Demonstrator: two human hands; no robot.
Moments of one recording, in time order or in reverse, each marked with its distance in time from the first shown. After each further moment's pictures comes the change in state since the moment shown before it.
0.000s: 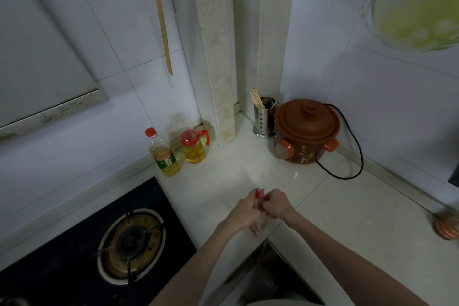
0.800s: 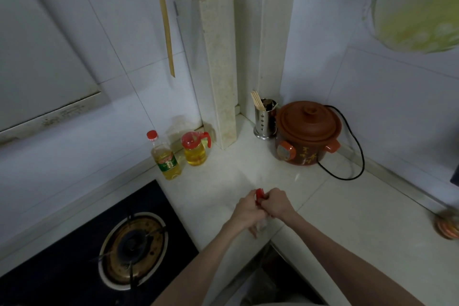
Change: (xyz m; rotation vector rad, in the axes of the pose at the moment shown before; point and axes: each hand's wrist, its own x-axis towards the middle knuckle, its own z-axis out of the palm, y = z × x) left_hand 0.005 0.002 -0.004 0.041 0.096 -0.056; right_hand 0.001 -0.013 0.008 0.006 0.088 -0.003
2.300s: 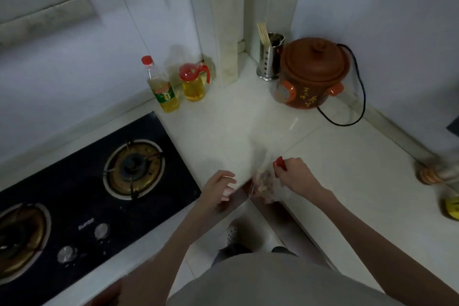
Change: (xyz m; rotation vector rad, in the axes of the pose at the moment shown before) left_hand -0.114 -0.085 0.042 -0.648 0.140 -0.209; right_hand -0.083 0.089 -0.024 -0.240 -0.036 -0.173
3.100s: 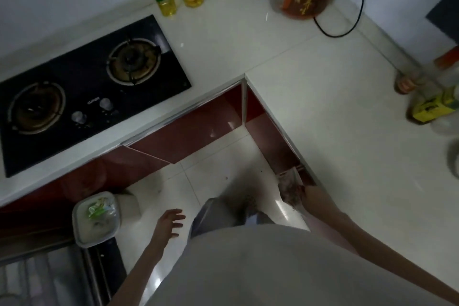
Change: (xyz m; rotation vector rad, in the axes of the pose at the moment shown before) left_hand -0.297 -0.332 0.027 -0.079 0.377 -0.438; right_hand -0.287 0.259 0.102 -0.270 -0.315 0.142
